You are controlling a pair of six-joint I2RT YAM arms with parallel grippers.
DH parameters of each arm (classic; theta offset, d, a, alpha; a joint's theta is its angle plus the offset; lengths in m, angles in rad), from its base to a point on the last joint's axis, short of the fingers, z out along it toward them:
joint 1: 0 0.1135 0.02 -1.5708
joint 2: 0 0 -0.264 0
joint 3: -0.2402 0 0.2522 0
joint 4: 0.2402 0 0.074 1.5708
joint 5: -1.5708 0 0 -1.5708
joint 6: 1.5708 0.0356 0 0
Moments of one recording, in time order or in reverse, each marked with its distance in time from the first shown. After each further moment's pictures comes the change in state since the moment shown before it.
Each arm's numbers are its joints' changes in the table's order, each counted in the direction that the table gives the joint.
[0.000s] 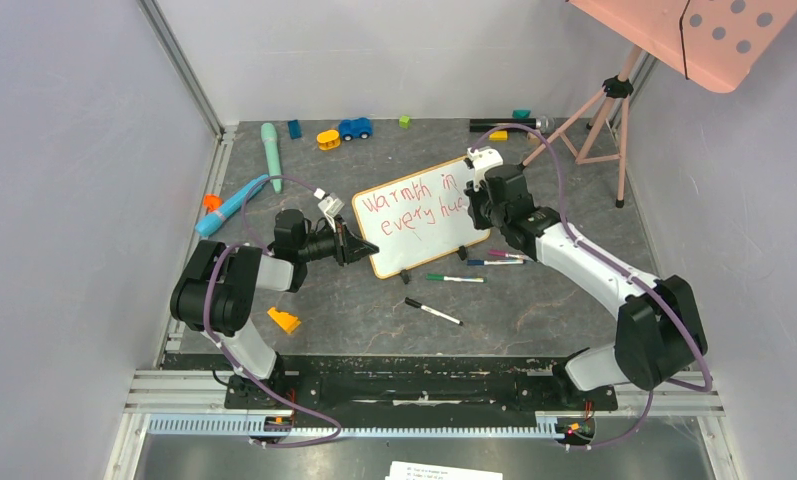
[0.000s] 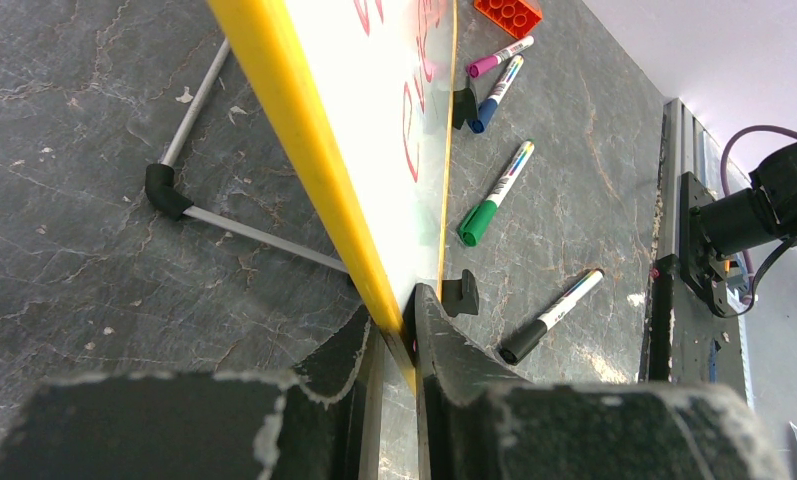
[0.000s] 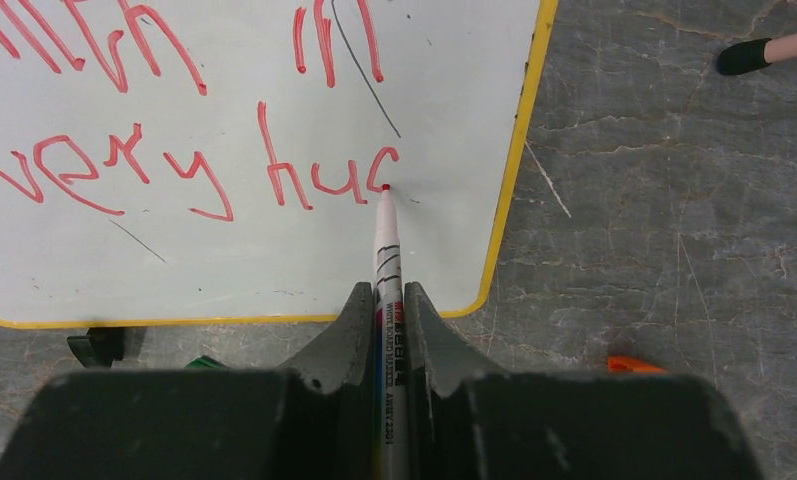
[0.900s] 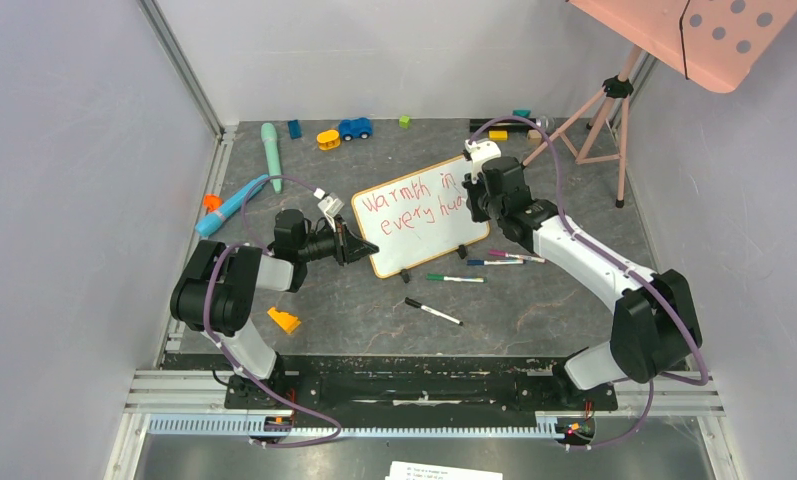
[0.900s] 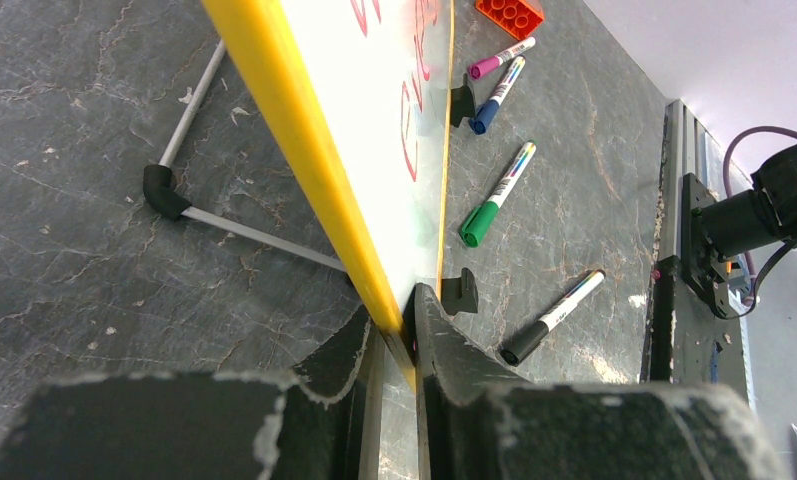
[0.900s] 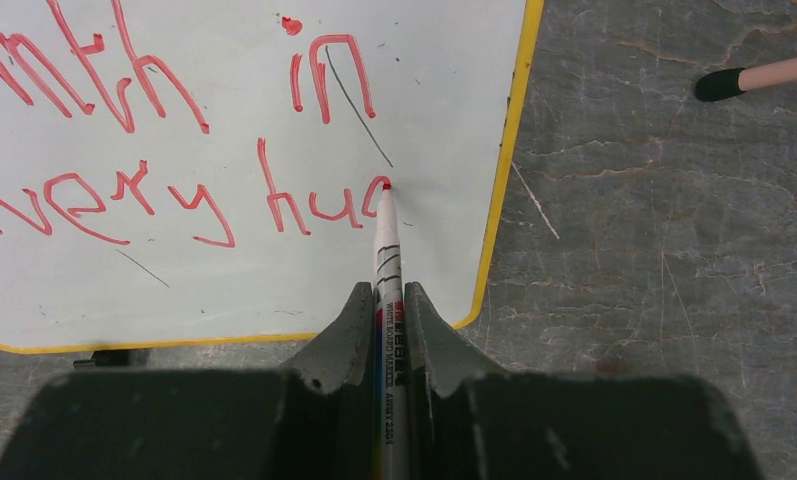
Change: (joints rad) left arm 0.000 0.000 0.000 0.000 0.003 0.000; right arm 0.000 0.039 -0.071 0.019 -0.023 -0.004
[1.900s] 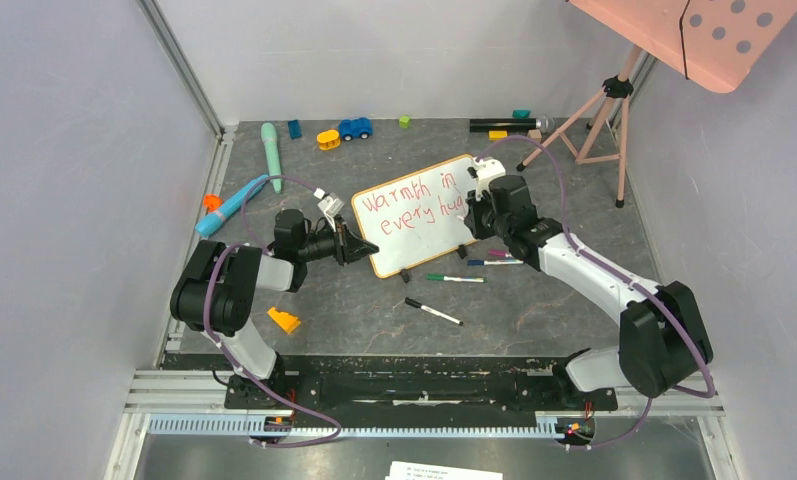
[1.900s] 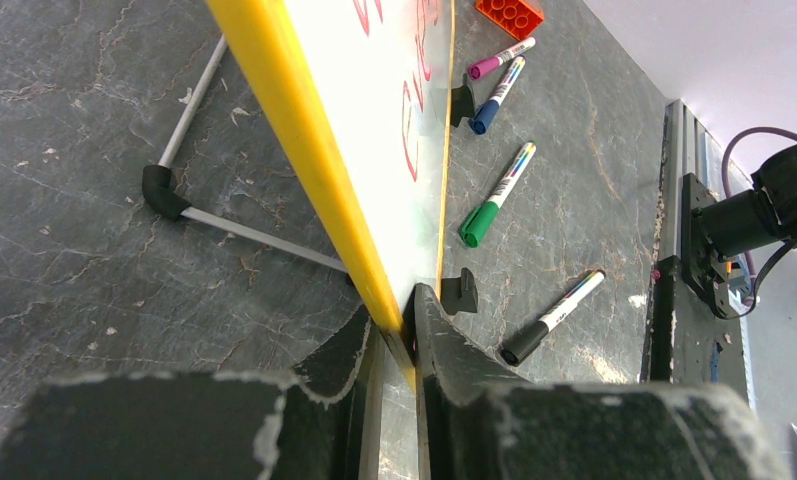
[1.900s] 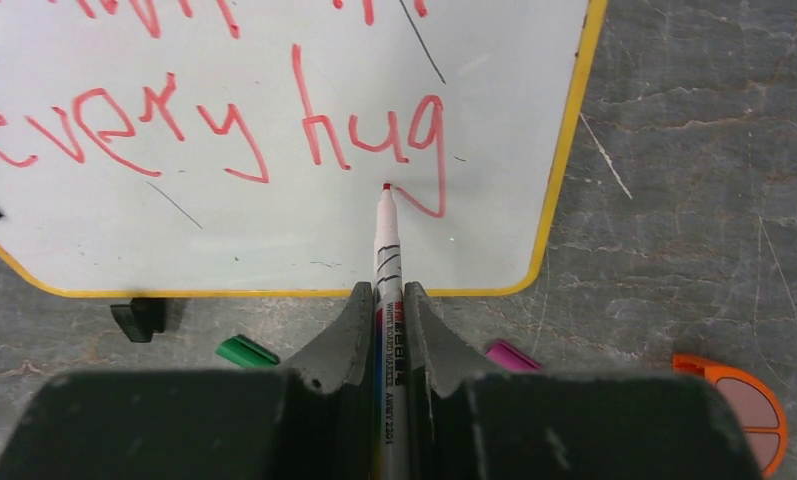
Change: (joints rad) left arm 0.000 0.000 0.000 0.000 0.000 0.000; right arm -0.005 -0.072 0.169 -0.090 0.098 0.058
